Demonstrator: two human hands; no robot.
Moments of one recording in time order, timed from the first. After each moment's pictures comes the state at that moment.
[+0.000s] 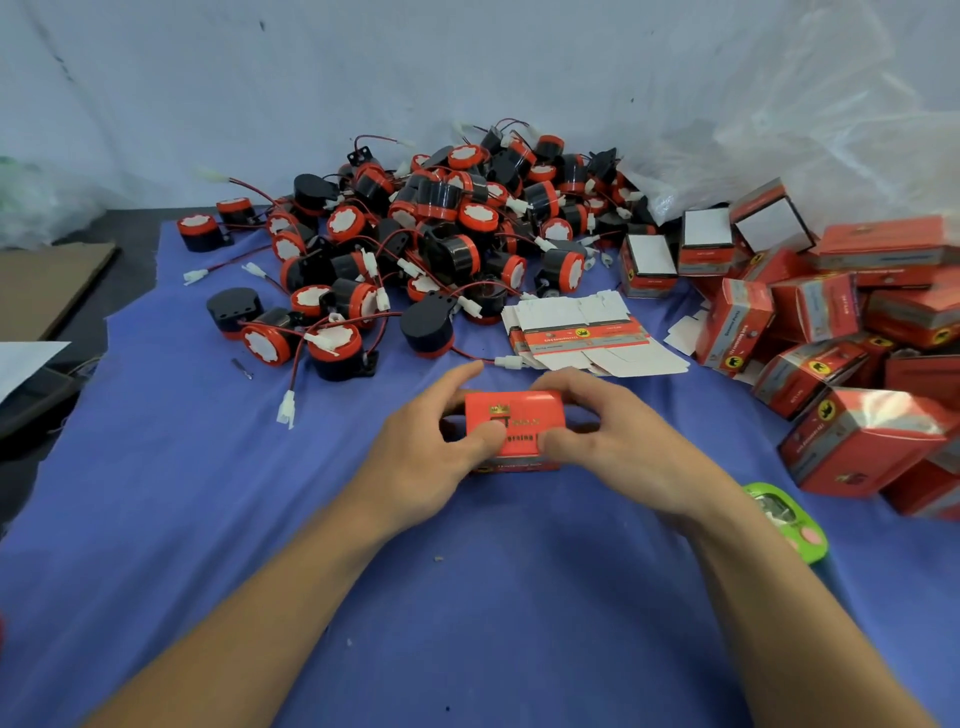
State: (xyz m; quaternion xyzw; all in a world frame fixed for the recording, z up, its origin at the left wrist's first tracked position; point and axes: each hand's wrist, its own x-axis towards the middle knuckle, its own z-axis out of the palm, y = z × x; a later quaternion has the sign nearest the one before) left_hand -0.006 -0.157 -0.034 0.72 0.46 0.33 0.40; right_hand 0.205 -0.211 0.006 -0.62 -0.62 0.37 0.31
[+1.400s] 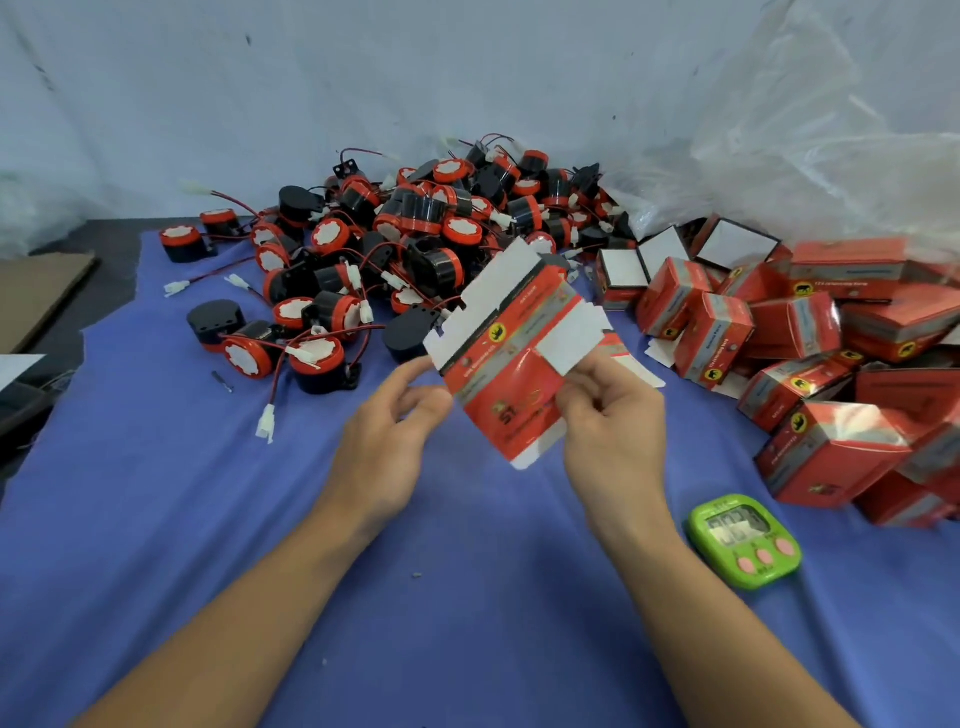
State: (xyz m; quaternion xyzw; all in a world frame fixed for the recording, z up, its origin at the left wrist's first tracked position) left_hand -0.004 -0.151 -0.032 0.62 0.49 0.43 0.44; right_hand 0.178 -0.202 -0.004 -0.57 -0.47 0.22 0.64
